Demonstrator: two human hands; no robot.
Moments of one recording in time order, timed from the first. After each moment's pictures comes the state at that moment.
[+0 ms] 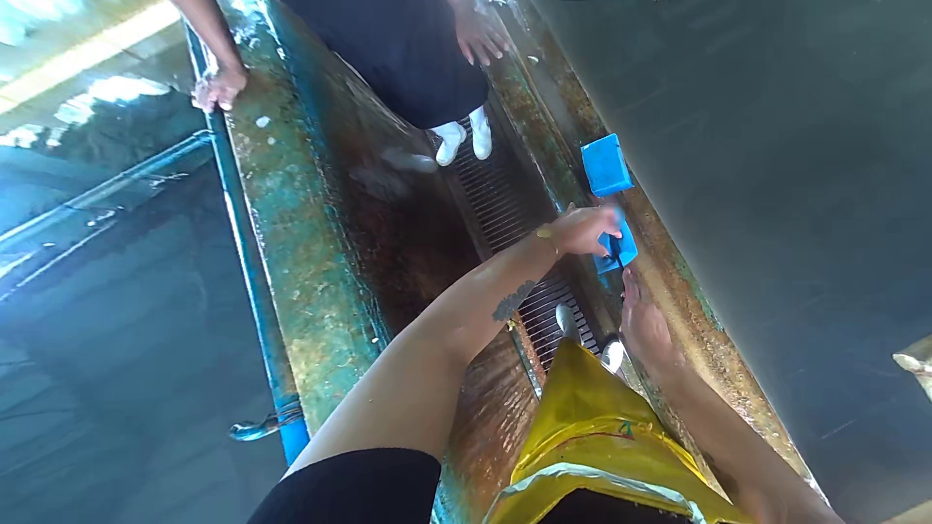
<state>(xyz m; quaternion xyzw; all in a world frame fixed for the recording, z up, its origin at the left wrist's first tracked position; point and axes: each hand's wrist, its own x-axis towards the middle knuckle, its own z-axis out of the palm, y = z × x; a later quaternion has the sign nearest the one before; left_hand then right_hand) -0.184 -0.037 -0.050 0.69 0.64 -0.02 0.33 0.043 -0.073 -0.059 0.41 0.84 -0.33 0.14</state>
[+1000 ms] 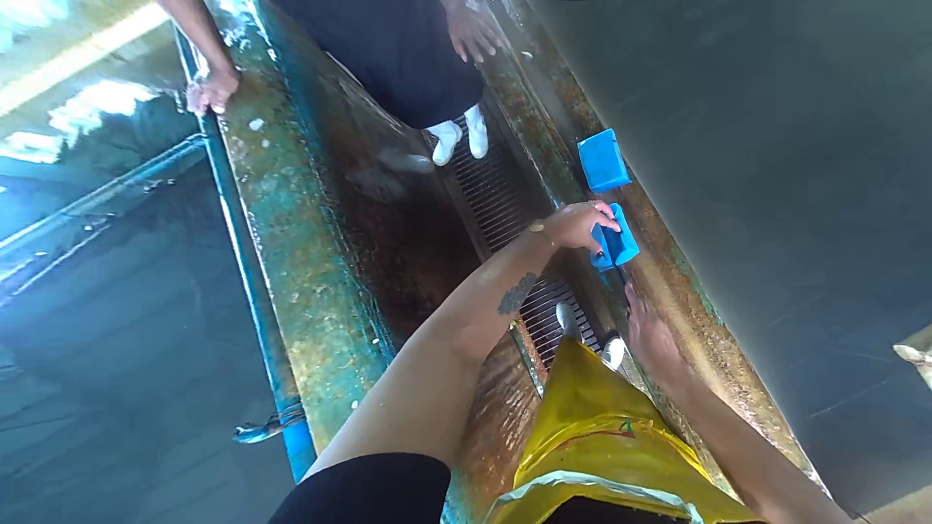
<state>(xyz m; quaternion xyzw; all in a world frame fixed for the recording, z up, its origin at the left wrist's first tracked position) -0.197 -0.039 -0.061 0.68 0.64 0.05 0.35 0.080 -0.084 -0.083 0.39 0.84 -0.35 0.12</state>
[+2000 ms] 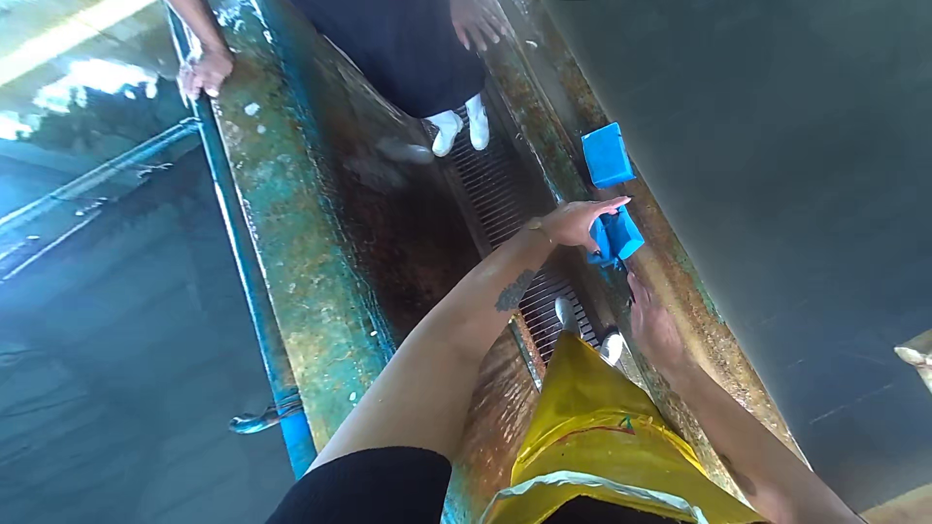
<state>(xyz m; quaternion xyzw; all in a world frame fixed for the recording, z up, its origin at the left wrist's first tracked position) -0.199 -0.045 -0.063 0.63 0.67 0.08 0.39 0.069 -0.073 -0.076 0.38 0.85 -0.36 0.07</state>
